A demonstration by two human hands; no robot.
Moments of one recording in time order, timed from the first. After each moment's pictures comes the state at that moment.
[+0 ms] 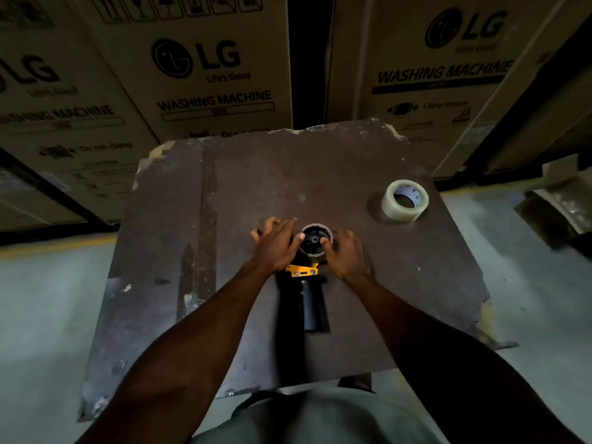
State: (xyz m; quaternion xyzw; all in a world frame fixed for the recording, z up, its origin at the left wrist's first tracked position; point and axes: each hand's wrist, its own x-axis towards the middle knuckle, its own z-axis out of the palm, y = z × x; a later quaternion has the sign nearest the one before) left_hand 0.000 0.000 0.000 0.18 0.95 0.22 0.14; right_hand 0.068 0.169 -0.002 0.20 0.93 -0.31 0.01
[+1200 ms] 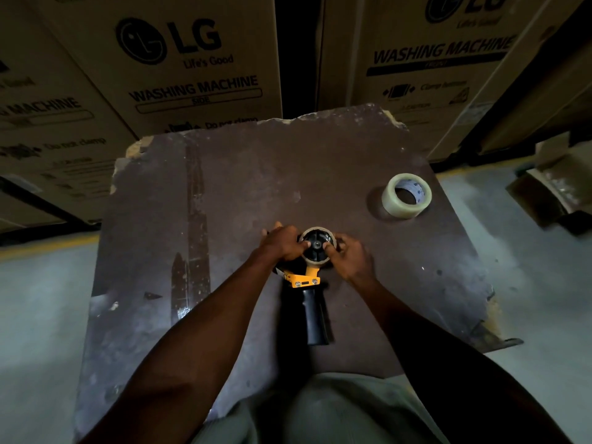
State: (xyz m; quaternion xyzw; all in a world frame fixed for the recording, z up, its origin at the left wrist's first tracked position) left_hand -0.045 0.029 -0.008 0.16 0.93 0.15 0.31; right_hand 0.056 0.178 -0.016 0.27 0.87 -0.42 0.05
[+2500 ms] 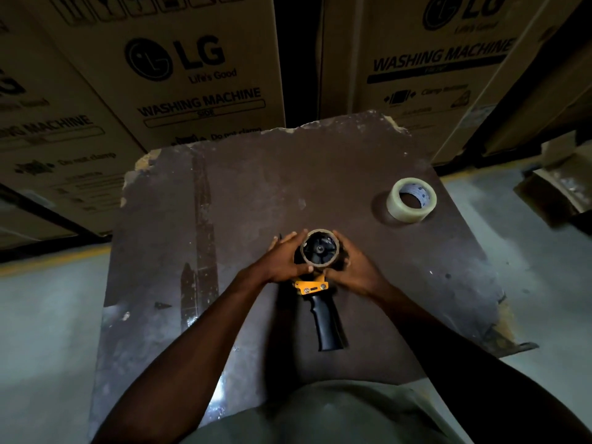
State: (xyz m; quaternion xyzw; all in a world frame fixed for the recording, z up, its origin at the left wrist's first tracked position) left_hand -0.033 -0.008 -0.007 0.27 0.88 0.24 0.32; right_hand 0.066 0.186 -0.023 0.12 0.78 -0.61 0.10
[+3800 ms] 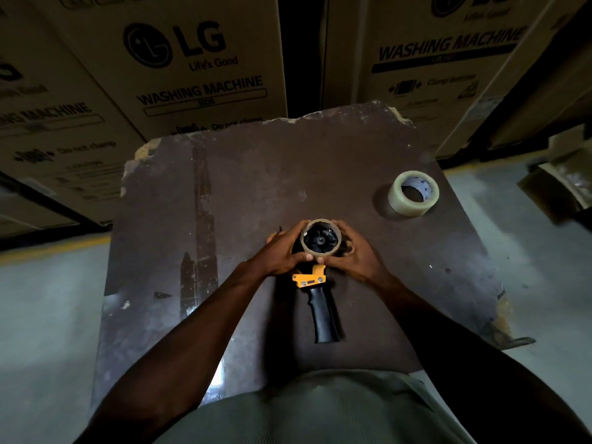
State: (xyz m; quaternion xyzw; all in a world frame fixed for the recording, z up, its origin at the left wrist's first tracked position) left_hand -0.028 -0.009 -0.008 0.31 0.83 0.38 0.26; right_hand 0.058 0.197 -0.018 0.08 0.80 -0.59 0.06
